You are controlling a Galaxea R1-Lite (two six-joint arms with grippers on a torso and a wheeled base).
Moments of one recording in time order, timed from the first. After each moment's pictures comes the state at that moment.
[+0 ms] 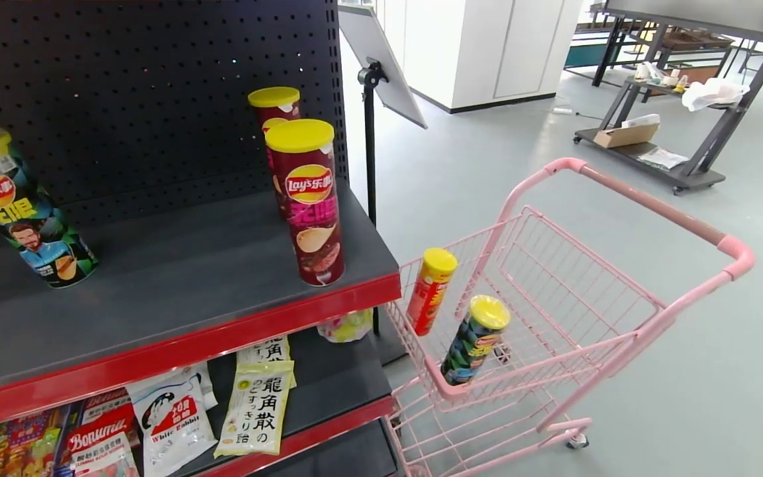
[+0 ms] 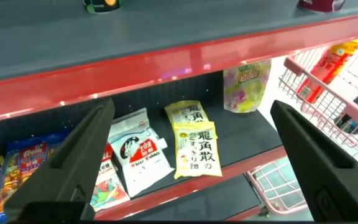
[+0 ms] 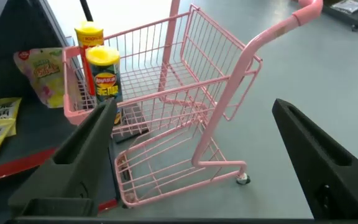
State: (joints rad) left arm 0.00 0.00 0.00 0.00 0.02 0.00; right arm 0.00 0.00 0.00 0.00 -0.02 0.00
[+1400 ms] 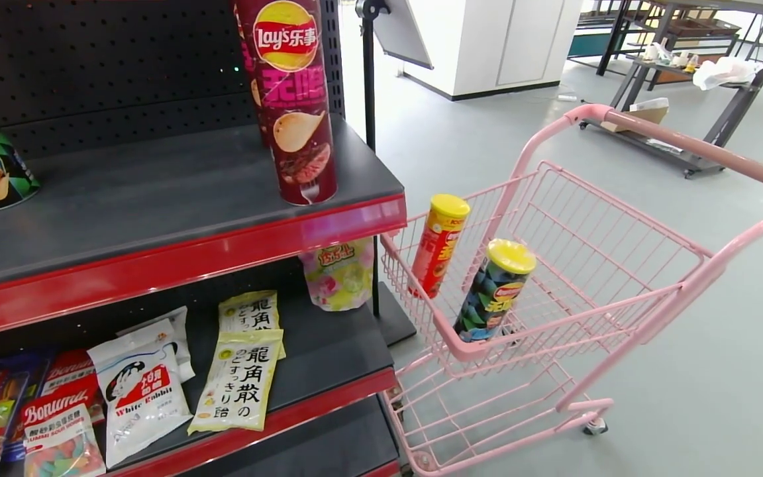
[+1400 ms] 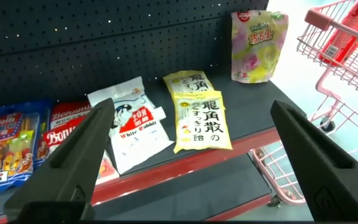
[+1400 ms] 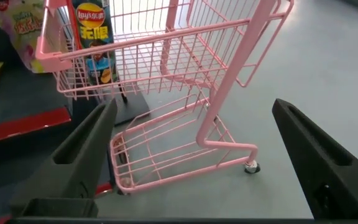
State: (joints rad) left arm 0.00 0.00 0.00 0.00 0.02 0.00; right arm 0.01 0.03 -0.03 0.01 -0.01 0.00
